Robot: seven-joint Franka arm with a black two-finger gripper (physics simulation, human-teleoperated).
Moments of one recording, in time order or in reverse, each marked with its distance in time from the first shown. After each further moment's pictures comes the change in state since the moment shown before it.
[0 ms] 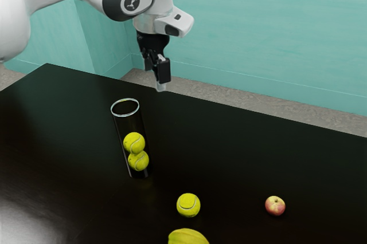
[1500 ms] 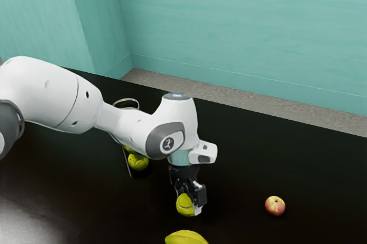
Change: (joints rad) arm -0.110 0.234 0.030 -0.575 -0.373 0.677 -0.156
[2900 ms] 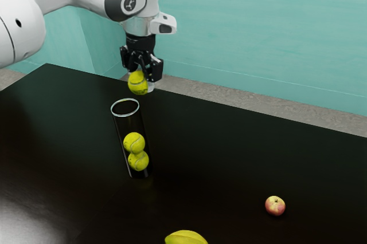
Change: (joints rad) arm 0.044 -0.112 0.211 0.665 0.296 -0.735 -0.128
